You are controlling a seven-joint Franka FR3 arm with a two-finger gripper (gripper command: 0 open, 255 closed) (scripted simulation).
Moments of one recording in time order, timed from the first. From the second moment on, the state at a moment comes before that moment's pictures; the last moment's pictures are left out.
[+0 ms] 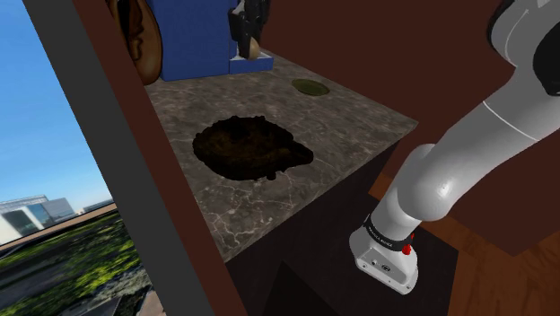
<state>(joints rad) 0.13 -0.25 0.39 -1.72 -0.20 1.54 0.11</state>
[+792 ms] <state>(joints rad) 0.22 -0.36 0.55 -1.76 -0.11 1.44 0.34</state>
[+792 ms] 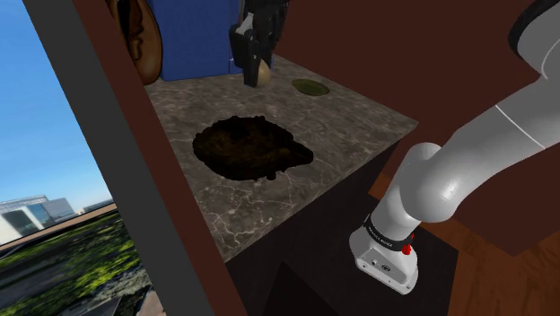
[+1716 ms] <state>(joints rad) 0.26 -0.41 0.59 -1.95 -0.07 1.57 0.42</state>
